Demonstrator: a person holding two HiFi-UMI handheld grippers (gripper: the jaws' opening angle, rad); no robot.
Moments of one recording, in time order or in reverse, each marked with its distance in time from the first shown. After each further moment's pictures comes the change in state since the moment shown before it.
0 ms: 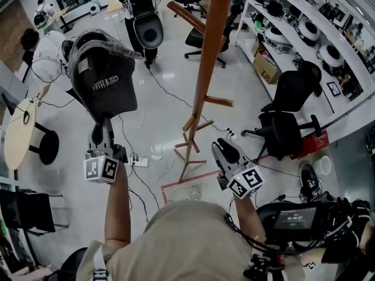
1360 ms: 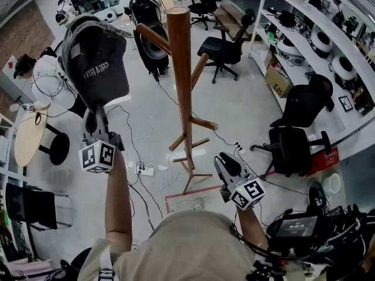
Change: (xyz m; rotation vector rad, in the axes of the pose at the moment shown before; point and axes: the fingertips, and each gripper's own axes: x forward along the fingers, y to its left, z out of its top) left arm 0.090 -0.018 0.050 0.166 -0.077 0.164; right arm -0.003 -0.063 0.002 0.069 0.022 0.079
